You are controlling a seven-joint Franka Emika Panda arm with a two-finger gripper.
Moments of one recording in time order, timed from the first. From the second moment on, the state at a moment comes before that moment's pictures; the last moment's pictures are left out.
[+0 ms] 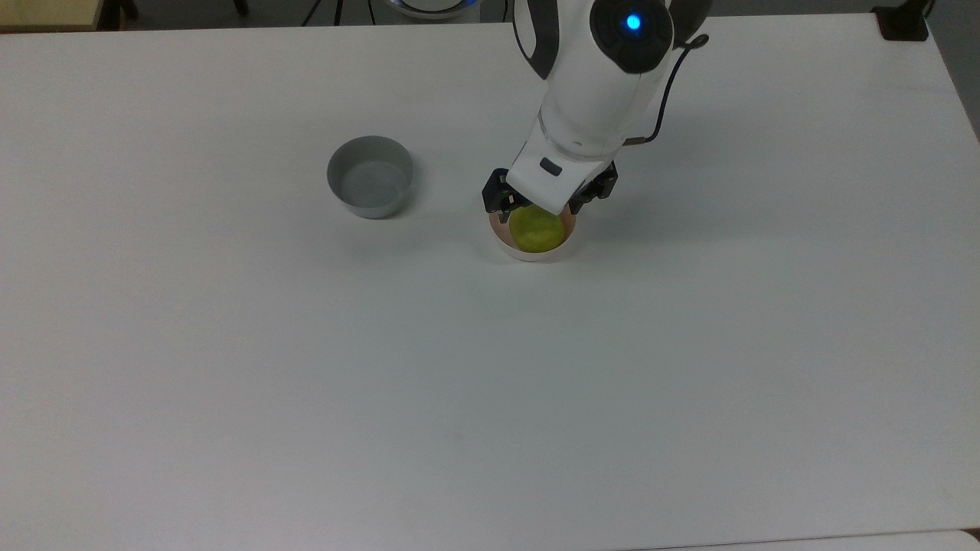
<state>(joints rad) 0.58 0.45 -0.31 -1.57 0.01 1.90 0.05</state>
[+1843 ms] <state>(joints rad) 0.30 0.36 -0.35 -1.54 0.02 1.80 -0.22</state>
